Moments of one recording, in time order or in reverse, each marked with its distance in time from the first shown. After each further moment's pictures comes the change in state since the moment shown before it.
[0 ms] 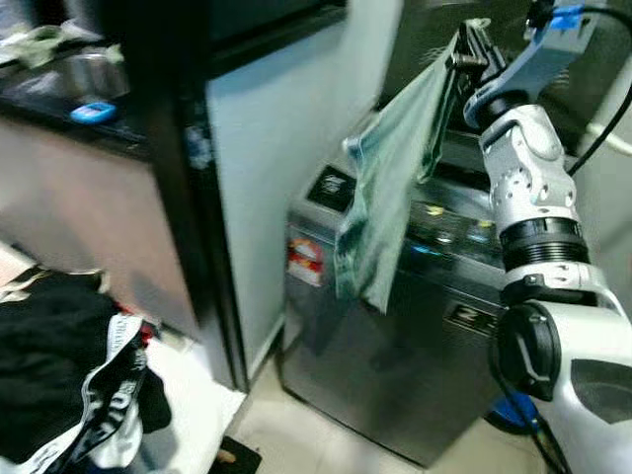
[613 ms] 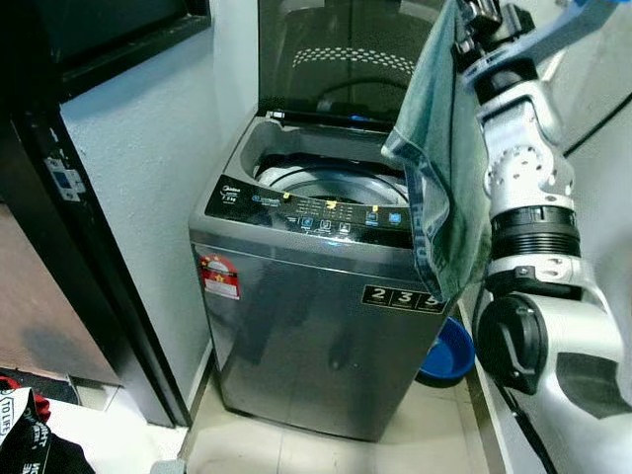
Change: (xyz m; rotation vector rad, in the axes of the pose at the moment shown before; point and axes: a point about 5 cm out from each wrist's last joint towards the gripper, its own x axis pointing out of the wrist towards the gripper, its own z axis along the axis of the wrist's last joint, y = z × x) left arm 0.000 -0.002 0.003 -0.004 -0.025 -0.010; right arm 0.009 0.057 0.019 0.268 -0.140 0.300
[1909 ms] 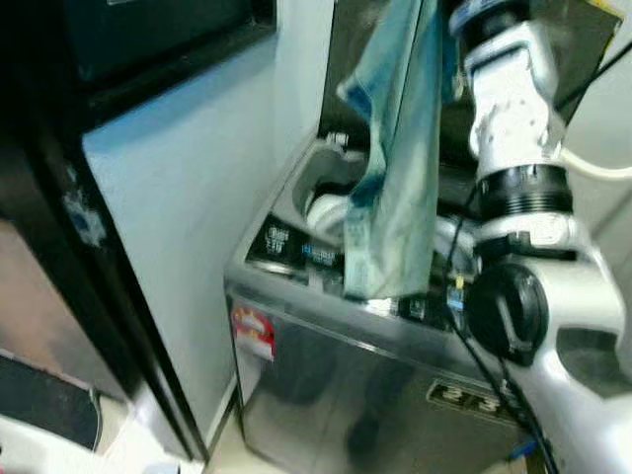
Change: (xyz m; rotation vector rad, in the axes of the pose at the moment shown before) left arm 0.000 0.002 0.003 -0.007 -0.018 -0.020; right arm 0.035 0.012 0.052 -0.001 -0.195 -0.039
